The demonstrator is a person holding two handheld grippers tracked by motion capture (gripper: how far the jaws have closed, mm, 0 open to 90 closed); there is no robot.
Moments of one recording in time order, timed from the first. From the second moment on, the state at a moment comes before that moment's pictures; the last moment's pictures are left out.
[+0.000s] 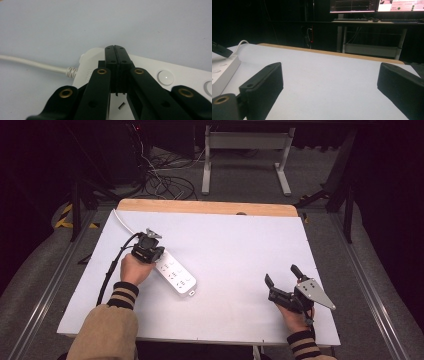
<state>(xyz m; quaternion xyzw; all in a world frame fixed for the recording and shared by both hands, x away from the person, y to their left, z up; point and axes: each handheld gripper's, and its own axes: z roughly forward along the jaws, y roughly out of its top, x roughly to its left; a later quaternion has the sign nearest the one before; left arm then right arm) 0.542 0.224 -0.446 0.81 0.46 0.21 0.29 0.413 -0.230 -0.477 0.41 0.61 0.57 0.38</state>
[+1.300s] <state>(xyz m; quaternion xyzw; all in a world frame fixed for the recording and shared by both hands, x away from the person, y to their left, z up) 0.382 0.303 -0.432 0.56 0.42 0.48 0.53 0.412 -0.229 -0.474 0.40 0.60 0.58 0.39</state>
